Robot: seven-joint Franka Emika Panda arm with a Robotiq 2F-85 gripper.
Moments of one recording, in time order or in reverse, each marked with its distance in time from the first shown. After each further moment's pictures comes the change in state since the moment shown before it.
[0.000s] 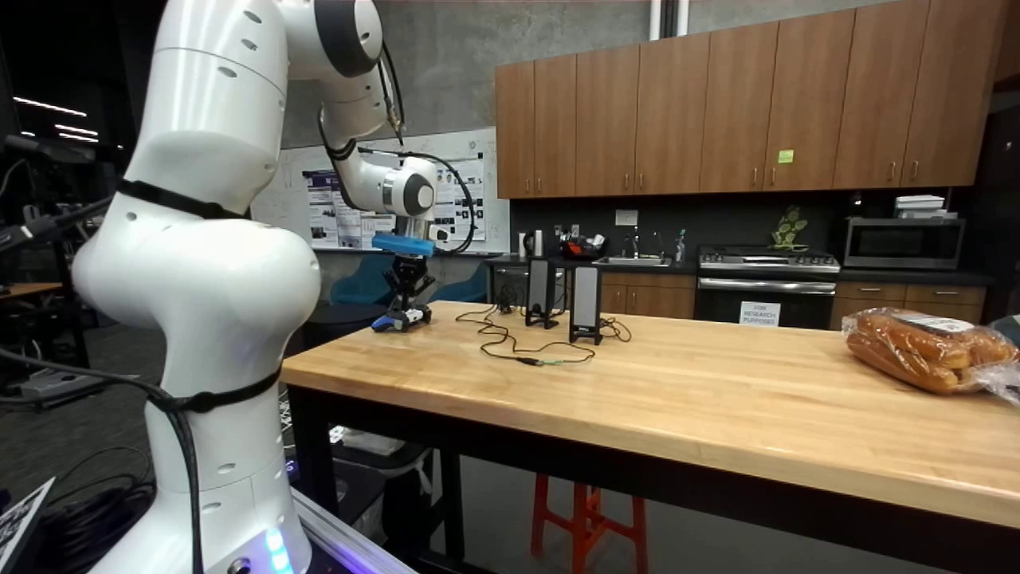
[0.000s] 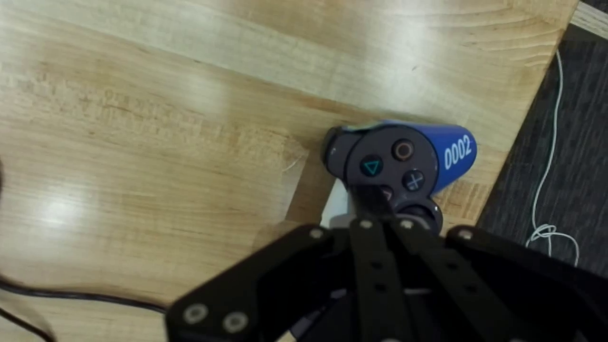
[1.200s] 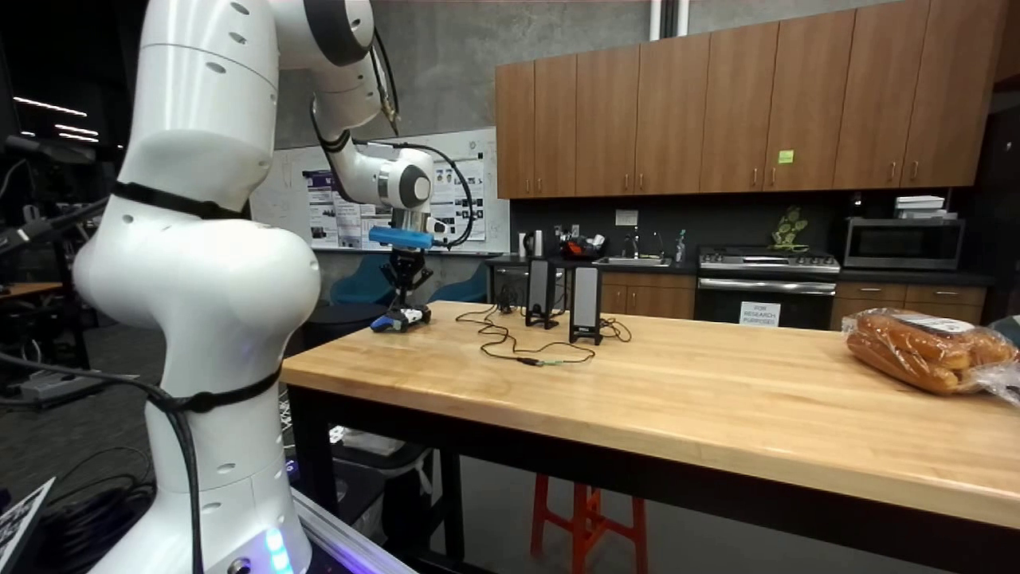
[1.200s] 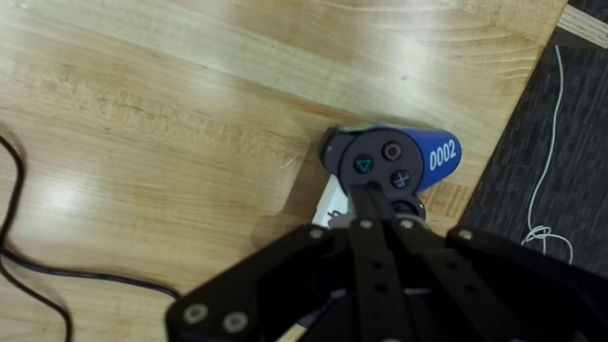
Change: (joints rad) arm -0.007 -0.060 0.008 -0.035 0.000 -0.006 -0.021
